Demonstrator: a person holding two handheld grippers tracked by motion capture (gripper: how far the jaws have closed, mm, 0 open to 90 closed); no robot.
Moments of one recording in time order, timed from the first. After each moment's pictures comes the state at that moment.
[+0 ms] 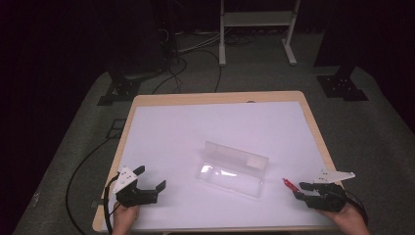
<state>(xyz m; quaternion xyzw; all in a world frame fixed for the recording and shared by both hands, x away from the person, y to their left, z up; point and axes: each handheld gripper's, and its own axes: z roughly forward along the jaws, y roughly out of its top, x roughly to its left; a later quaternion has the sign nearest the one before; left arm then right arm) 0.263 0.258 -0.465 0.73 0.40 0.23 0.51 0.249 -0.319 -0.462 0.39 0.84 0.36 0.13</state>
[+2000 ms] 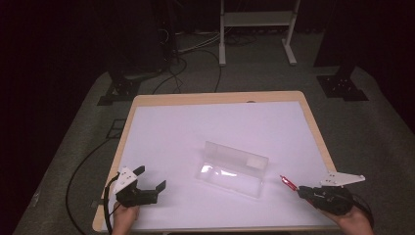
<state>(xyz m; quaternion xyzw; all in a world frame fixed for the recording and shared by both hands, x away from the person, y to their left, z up) 0.262 0.258 -0.465 0.73 0.40 0.23 0.51 0.233 -0.320 -0.443 0.39 0.83 0.39 0.12</state>
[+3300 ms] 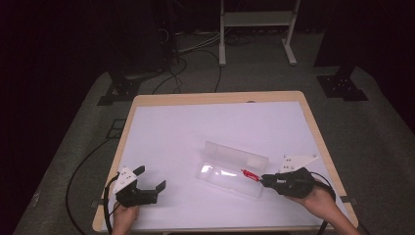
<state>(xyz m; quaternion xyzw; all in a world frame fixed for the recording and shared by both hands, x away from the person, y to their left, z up) 0.262 0.259 -0.465 0.73 0.40 0.23 0.51 0.268 -0.222 -0.396 0.25 0.88 0.40 0.10</state>
